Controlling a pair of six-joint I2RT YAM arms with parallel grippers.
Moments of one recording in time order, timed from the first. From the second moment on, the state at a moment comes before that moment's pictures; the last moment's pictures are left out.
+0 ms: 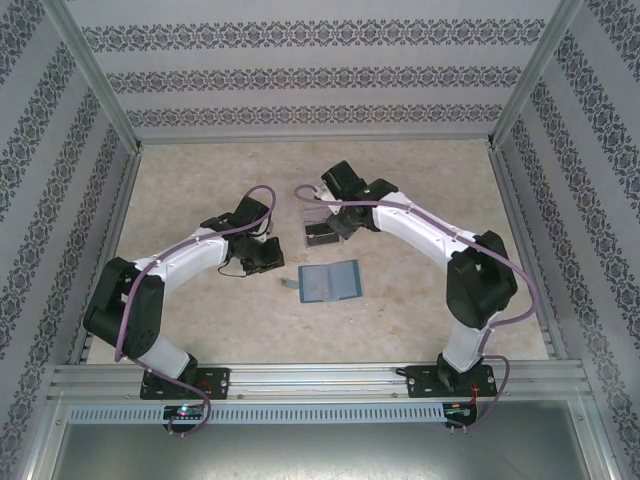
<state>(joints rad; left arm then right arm) -0.43 1.56 0.97 -0.59 0.33 -0.69 0.62 1.77 1.44 -0.78 0.14 -0.13</state>
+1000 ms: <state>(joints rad) -0.47 1.73 1.00 -0.47 0.43 -0.74 0.66 1.73 1.14 -0.51 -0.38 0.63</state>
